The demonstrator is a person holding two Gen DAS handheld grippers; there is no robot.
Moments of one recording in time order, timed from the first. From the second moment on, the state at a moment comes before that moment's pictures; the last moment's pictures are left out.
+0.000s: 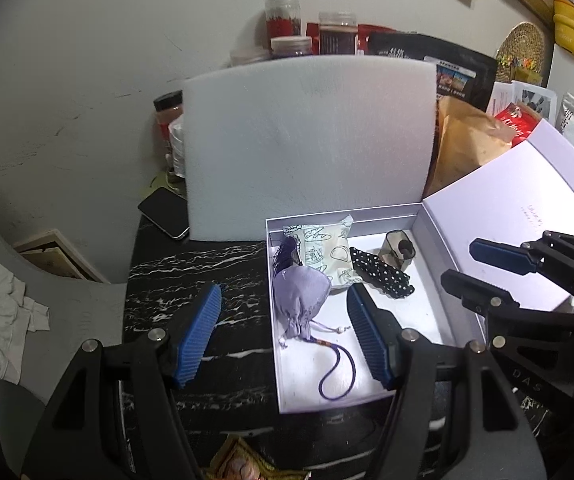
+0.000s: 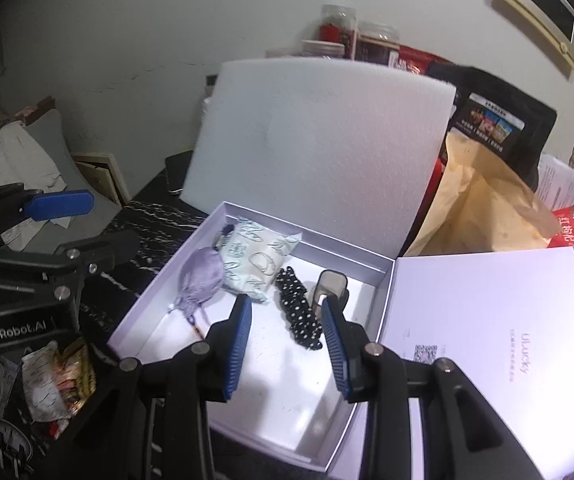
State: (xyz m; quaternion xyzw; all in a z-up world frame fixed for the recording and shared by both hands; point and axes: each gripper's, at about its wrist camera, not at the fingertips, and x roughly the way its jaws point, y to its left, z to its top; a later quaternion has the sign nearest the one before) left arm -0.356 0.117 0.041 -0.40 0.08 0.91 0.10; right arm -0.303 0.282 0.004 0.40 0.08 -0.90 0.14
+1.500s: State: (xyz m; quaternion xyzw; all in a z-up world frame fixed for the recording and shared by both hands) left arm -0.123 -0.018 0.037 -0.41 0.03 0.91 -0.02; right arm -0.145 0.153 -0.018 0.40 0.14 -0.86 0.28
